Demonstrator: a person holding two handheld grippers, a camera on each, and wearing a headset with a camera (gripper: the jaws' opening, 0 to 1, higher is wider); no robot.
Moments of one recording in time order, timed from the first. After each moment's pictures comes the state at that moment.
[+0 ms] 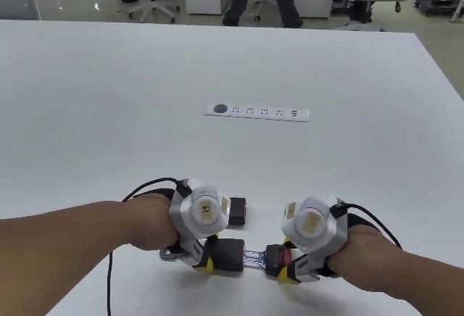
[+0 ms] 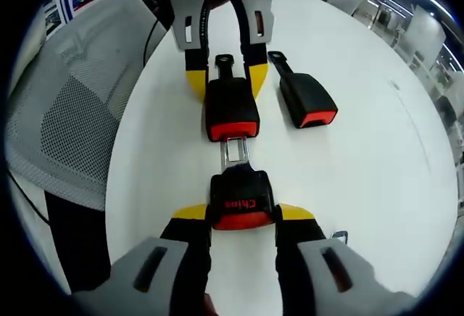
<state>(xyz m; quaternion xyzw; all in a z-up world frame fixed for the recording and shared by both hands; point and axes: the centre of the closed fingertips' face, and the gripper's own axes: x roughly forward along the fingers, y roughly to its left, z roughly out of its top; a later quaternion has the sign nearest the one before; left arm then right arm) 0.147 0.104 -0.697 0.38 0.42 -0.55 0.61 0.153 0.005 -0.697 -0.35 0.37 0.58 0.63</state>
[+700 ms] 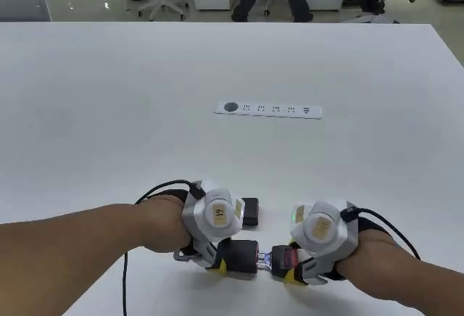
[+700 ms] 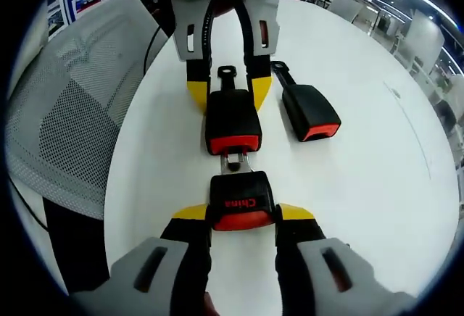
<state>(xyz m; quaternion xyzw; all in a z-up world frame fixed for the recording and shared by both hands) 0.152 0.105 -0.699 0.39 0.42 -0.56 0.60 0.154 0.017 -0.695 -0.34 0.35 0.59 0.64</state>
